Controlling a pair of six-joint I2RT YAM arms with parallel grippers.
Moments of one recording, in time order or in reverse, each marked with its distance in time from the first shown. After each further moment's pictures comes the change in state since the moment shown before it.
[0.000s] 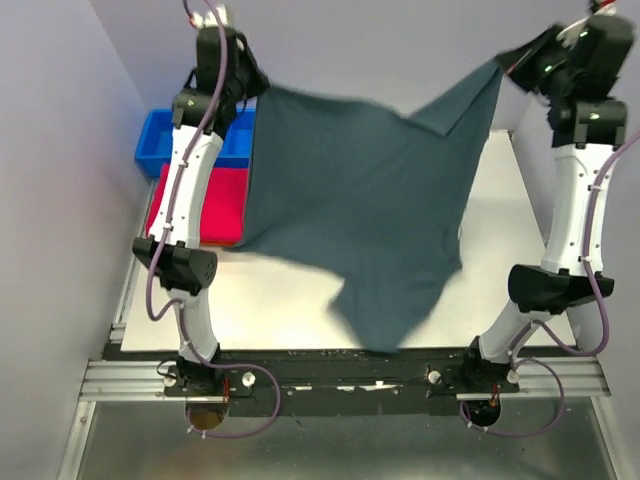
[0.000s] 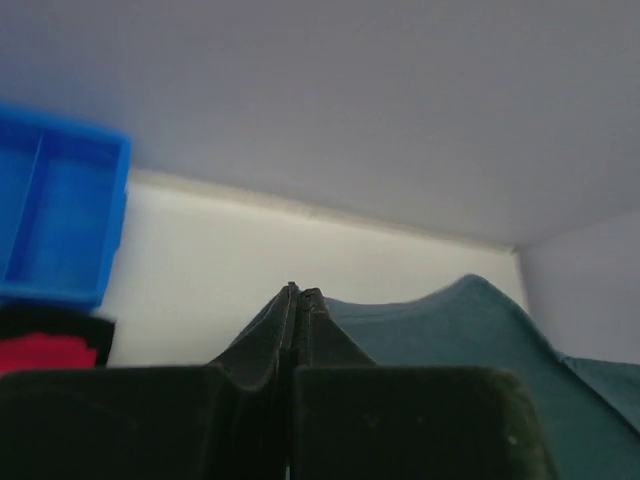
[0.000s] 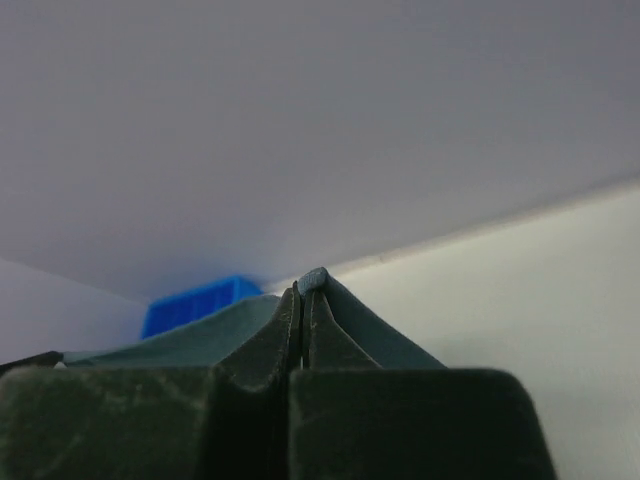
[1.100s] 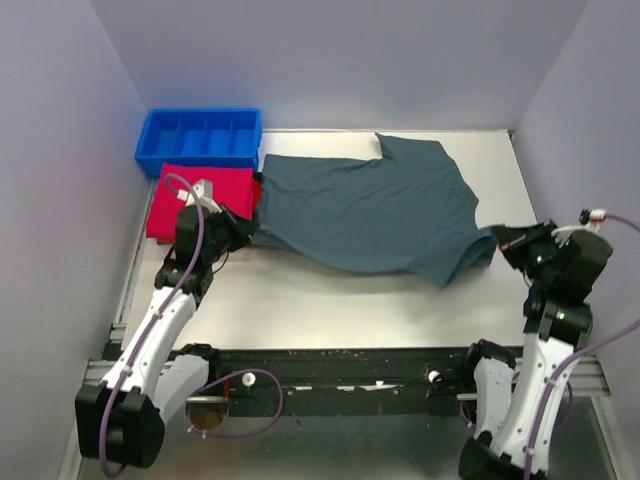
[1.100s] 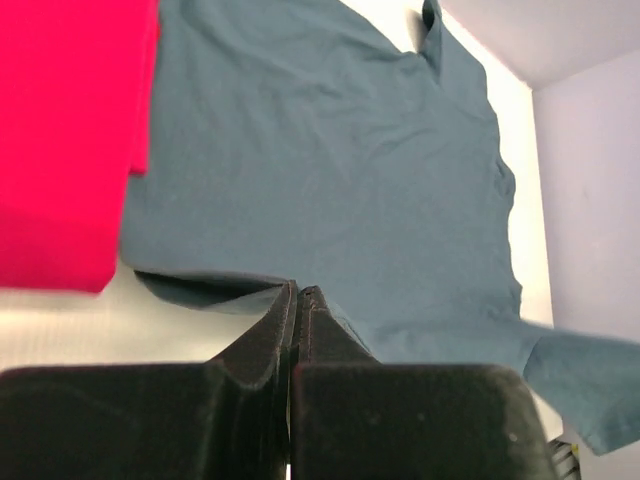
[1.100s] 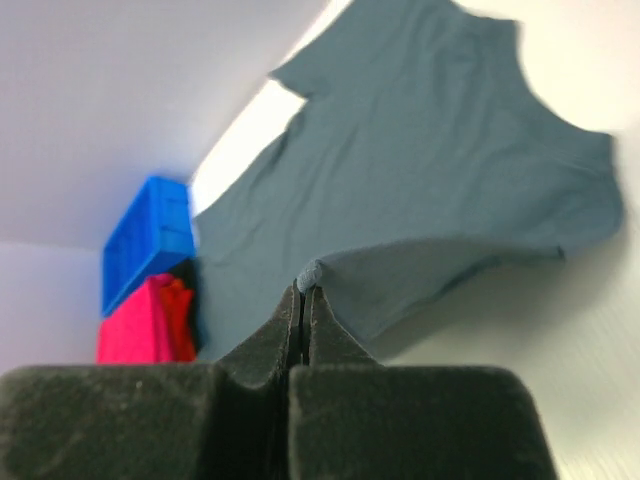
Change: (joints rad) left arm 0.077 -0.902 -1.548 0.651 0.253 -0.187; right arm -0.366 -1.041 -1.312 0.170 -0.287 0.158
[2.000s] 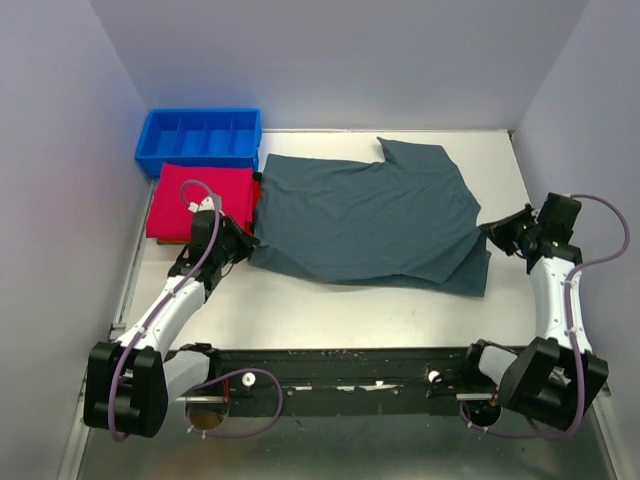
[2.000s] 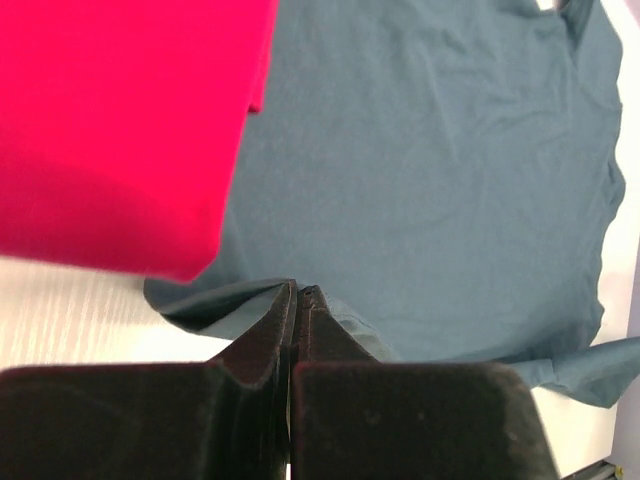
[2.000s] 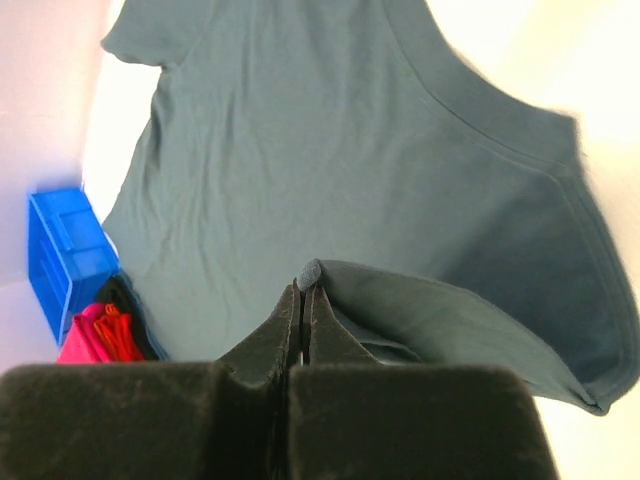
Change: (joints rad) left arm -0.001 0.095 -0.149 0.036 -0.043 -0.001; right arm 0.035 0.400 -0.133 0.121 0.116 0.023
